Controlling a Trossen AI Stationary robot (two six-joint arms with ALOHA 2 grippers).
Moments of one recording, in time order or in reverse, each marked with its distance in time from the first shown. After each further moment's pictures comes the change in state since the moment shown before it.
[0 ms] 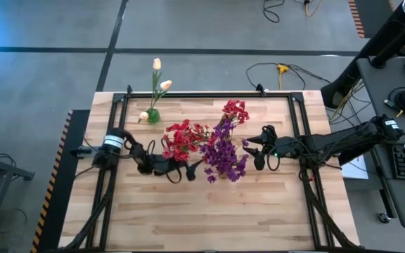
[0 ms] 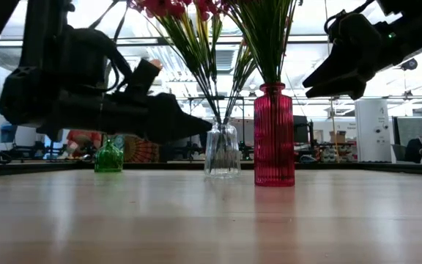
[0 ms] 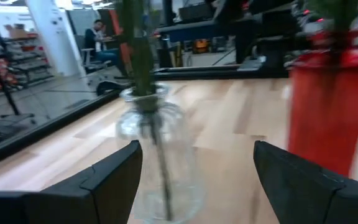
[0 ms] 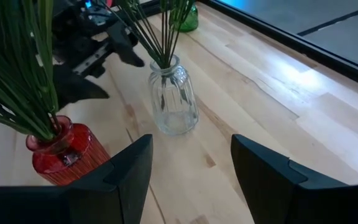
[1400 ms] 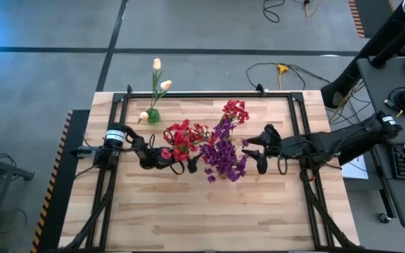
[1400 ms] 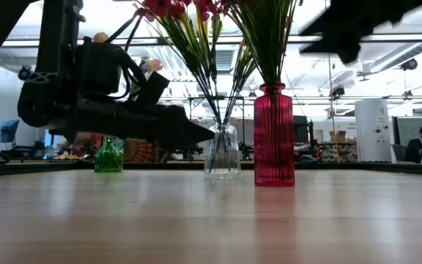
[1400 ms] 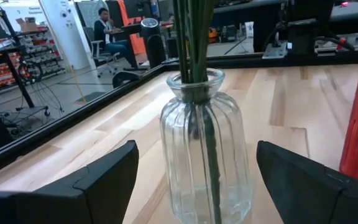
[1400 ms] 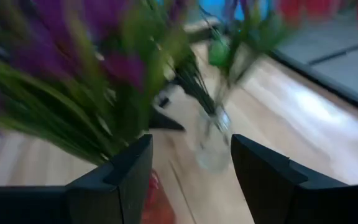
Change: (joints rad) left arm 0.119 -0.001 0.009 -0.048 0.079 0.016; right arm 0.099 -0.001 0.167 -0.087 0.026 -0.008
